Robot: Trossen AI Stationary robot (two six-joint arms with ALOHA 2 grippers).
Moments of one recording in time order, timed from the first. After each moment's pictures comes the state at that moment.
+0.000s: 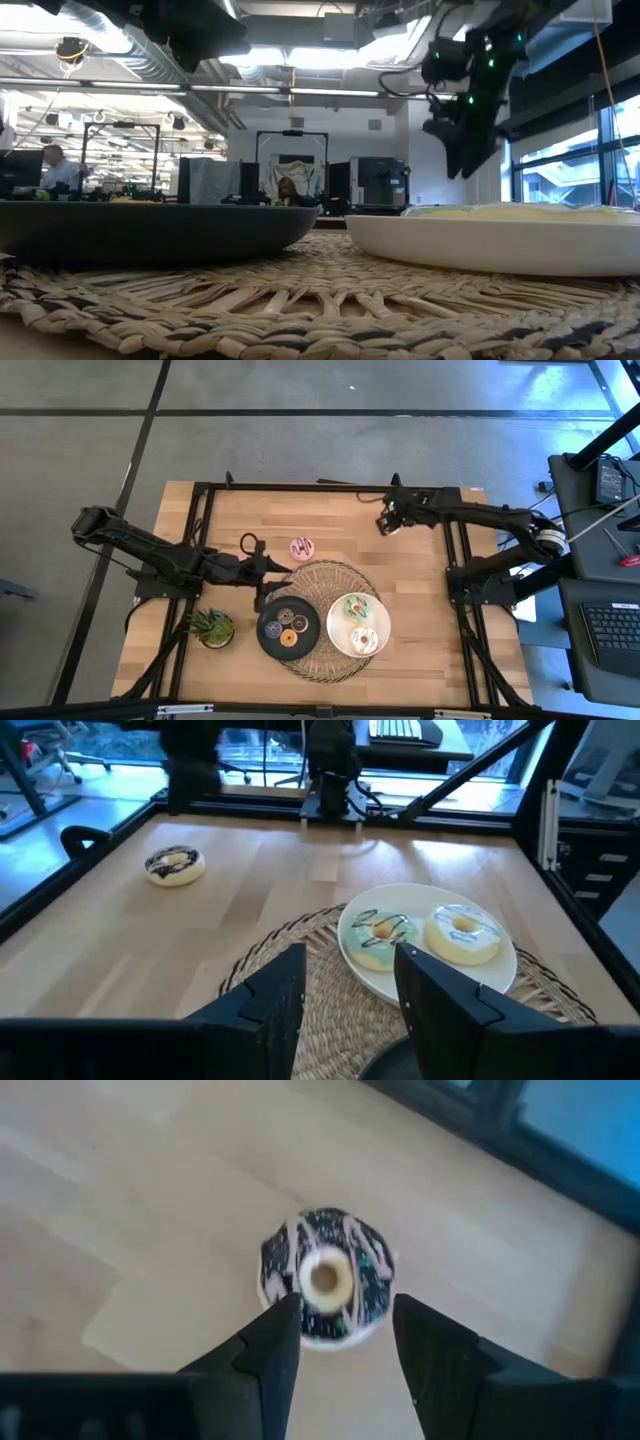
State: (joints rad) left arm -0.26 1.04 0.57 0.15 -0.36 -0.16; right arm -0.50 1.37 0.93 -0.72 0.34 0.49
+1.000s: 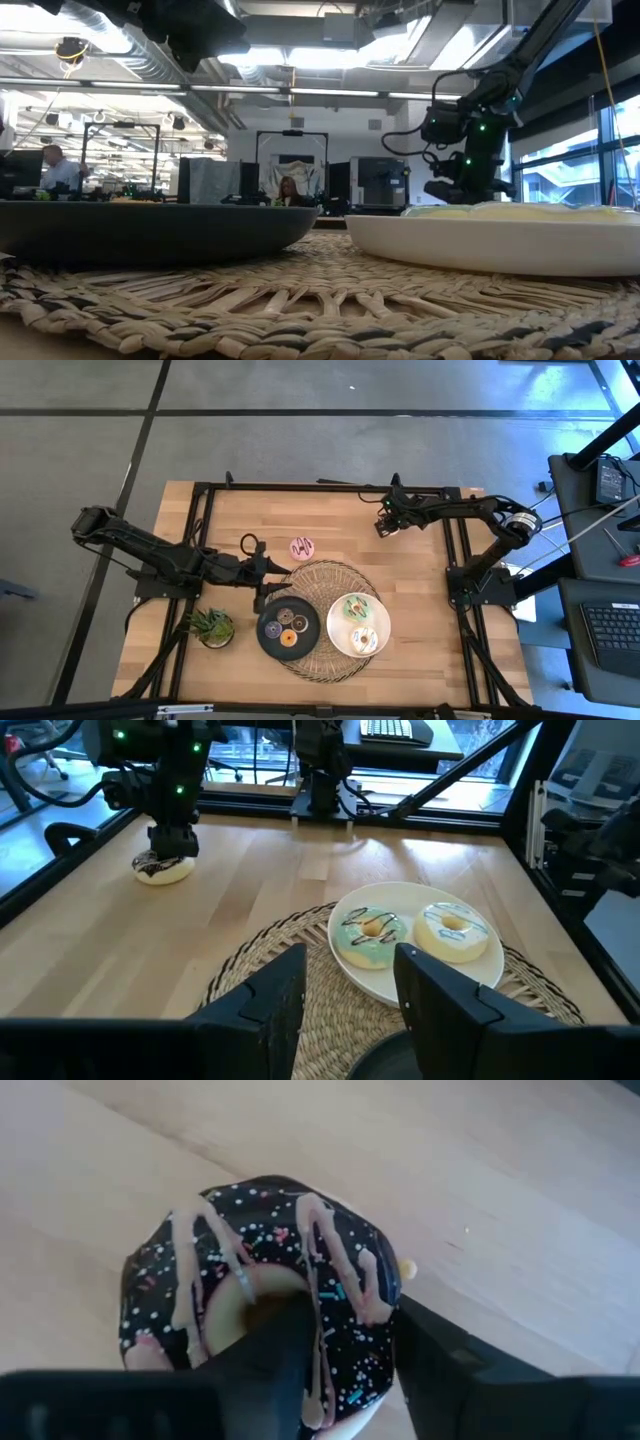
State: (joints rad) left arm -0.27 1.04 0.57 0.15 -0.34 -0.17; right arm -0.69 1.63 0.75 -0.34 0.23 0.36
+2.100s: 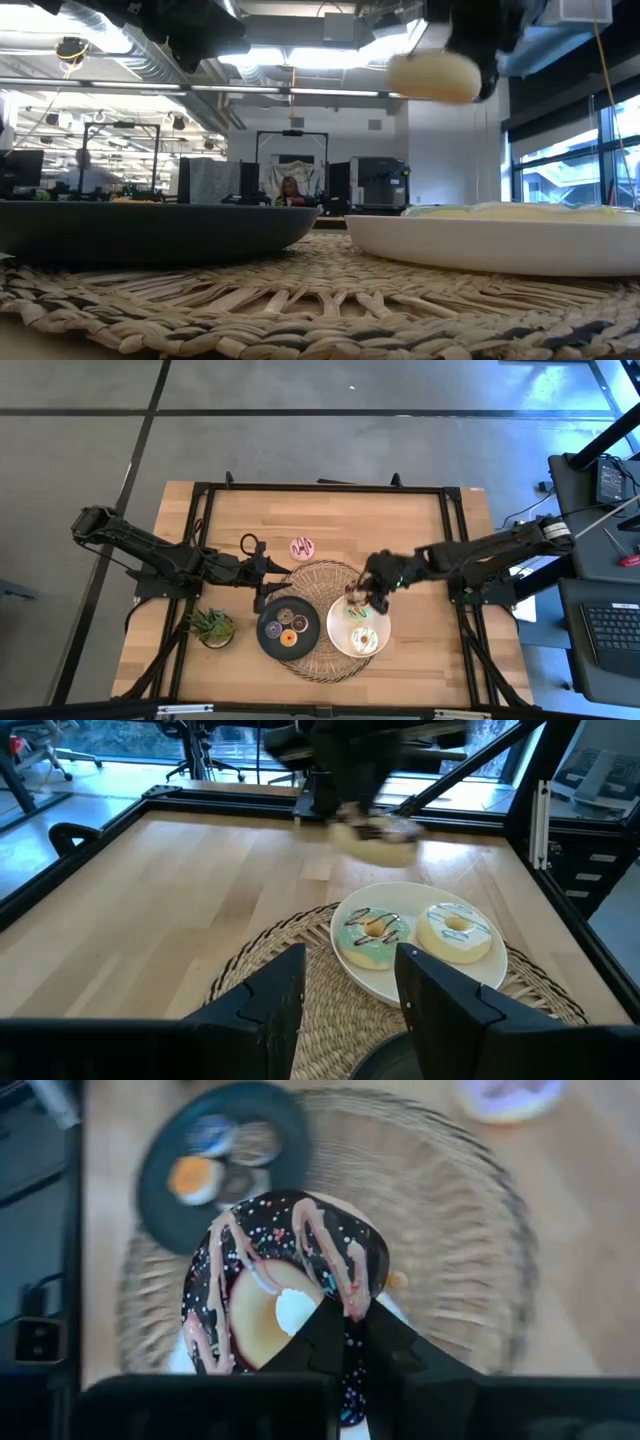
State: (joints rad) left arm -0.27 1.04 0.57 0.15 -0.35 -0.17; right arm 0.19 1.29 0.91 -0.43 0.09 0.55
